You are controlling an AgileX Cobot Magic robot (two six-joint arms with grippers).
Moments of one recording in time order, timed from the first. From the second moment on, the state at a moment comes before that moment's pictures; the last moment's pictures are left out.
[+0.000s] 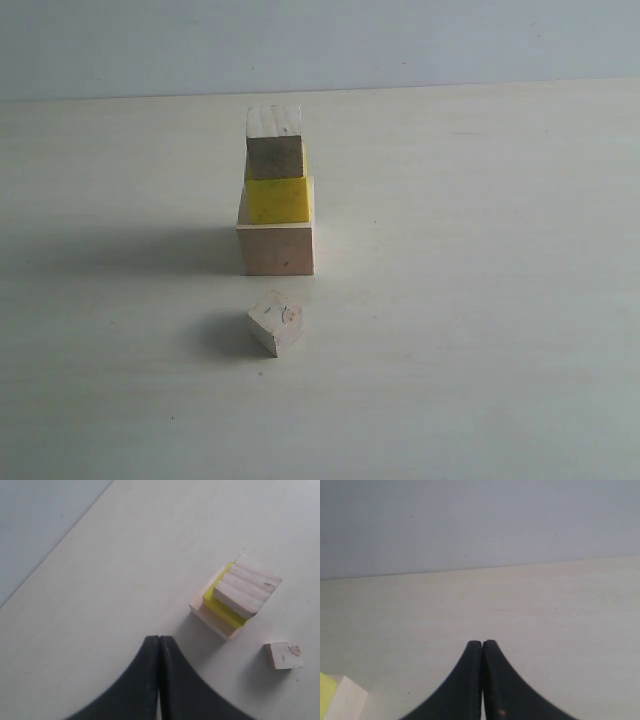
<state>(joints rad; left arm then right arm) -0.37 1.65 -1.81 -0.18 1.22 0.58 0.03 1.05 -0.89 0.32 0.46 -0.19</state>
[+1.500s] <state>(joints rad) -0.22 0.96 -0.92 -0.33 0.69 0.37 0.75 1.50 -0.77 0.78 0.53 -0.89</state>
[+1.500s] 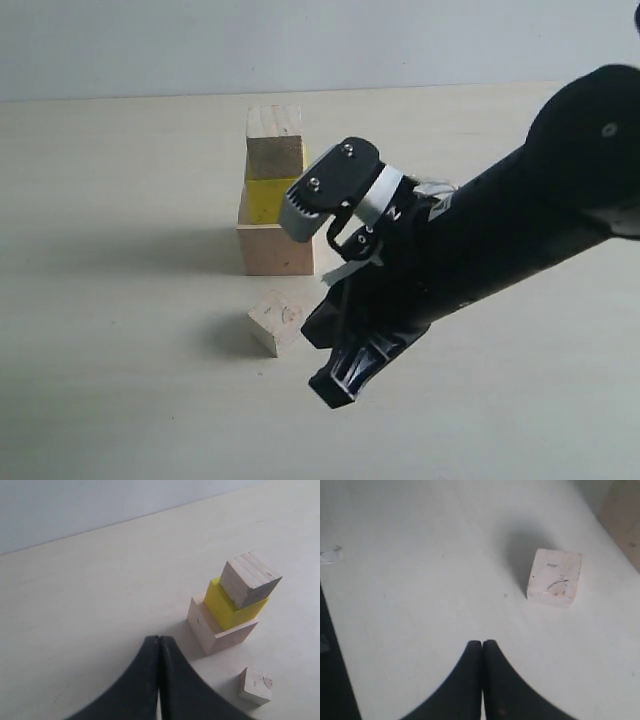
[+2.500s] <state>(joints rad) -0.22 0.91 -0.80 -0.32 0.66 0.34 0.86 1.72 -0.87 0.75 0.29 -0.75</state>
